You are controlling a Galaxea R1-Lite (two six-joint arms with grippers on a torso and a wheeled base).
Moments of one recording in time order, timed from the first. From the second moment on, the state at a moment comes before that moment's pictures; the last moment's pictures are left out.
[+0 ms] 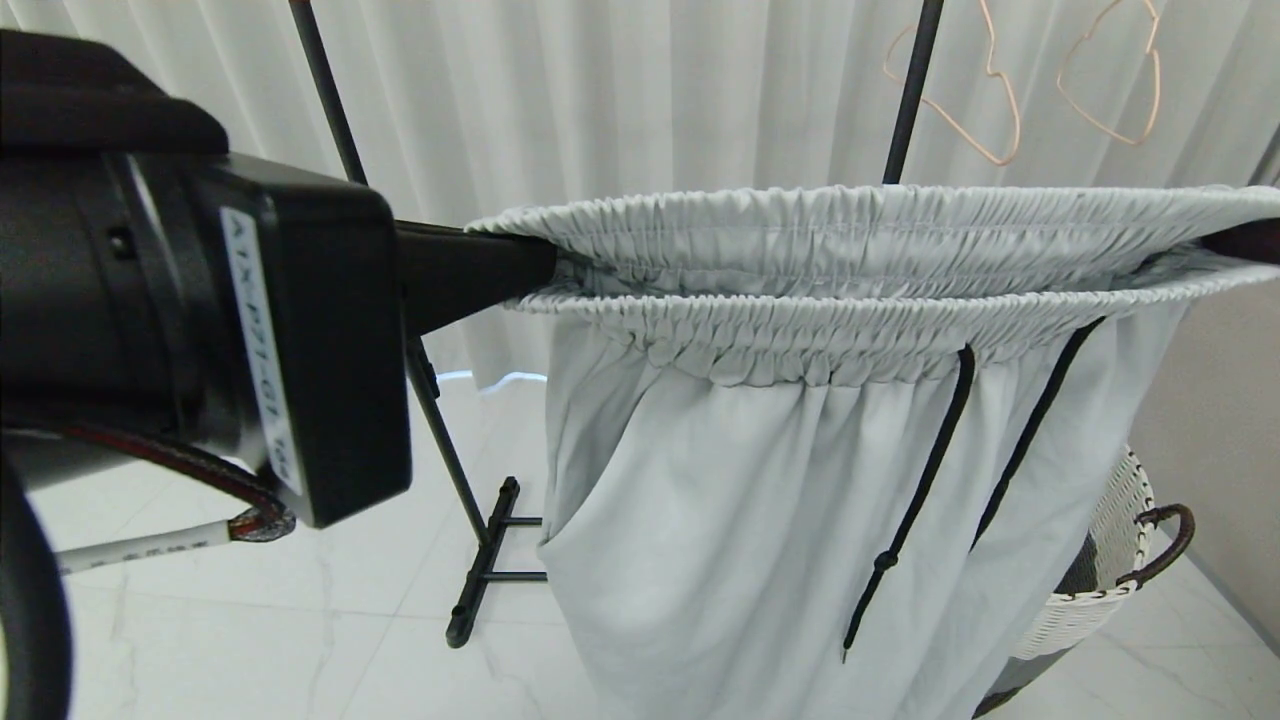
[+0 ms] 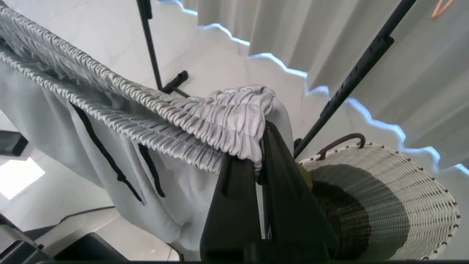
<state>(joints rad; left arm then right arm) -1.15 1.31 -1.37 0.31 0.52 -0.04 0.87 1.14 -1.42 0.50 -0.25 -0.05</state>
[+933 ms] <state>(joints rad) -1.08 1.30 -1.36 0.31 0.56 0.02 0.79 1.11 -1.41 0.59 -0.33 -0.05</state>
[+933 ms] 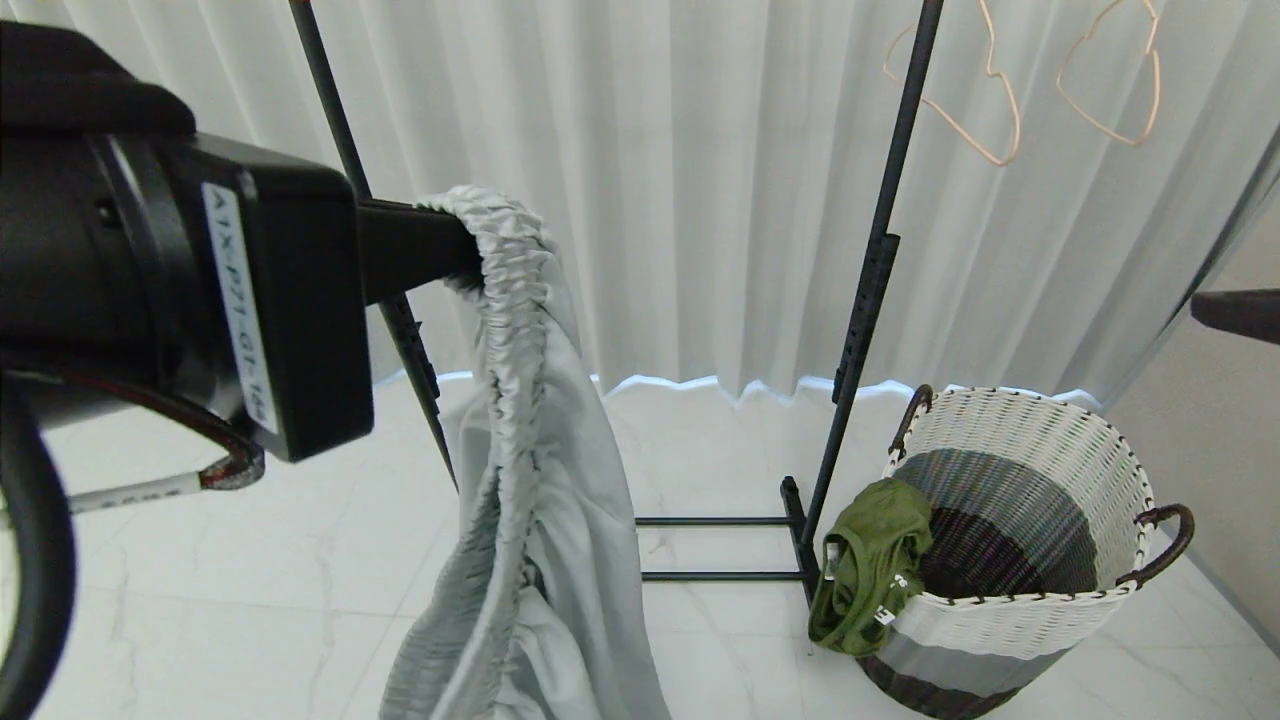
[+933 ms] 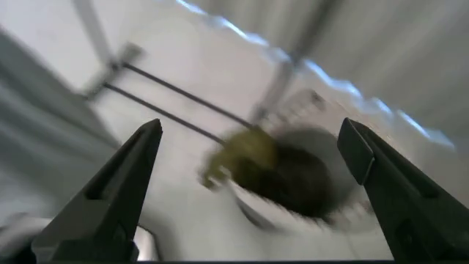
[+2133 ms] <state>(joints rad) -0.78 1.26 -1.36 0.25 0.47 0.19 0.13 1.07 -1.26 0.58 -0.34 -0.19</state>
